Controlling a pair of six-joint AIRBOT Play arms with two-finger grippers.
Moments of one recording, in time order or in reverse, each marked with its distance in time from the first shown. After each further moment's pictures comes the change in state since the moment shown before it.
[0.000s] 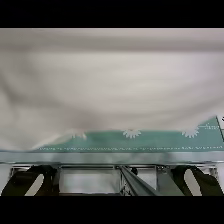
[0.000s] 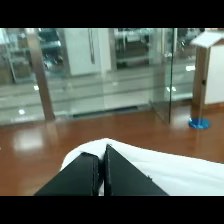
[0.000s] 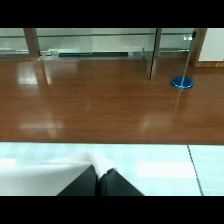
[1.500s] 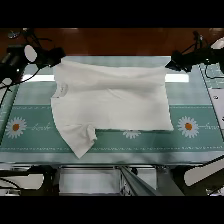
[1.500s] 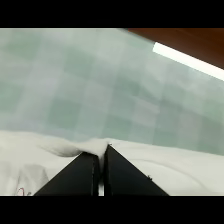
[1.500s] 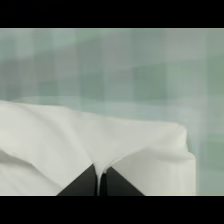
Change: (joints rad) left arm -0.005 -0.964 -0.452 0.008 0.520 -0.480; right arm 0.176 -1.141 -0.274 0.222 -0.376 -0.063
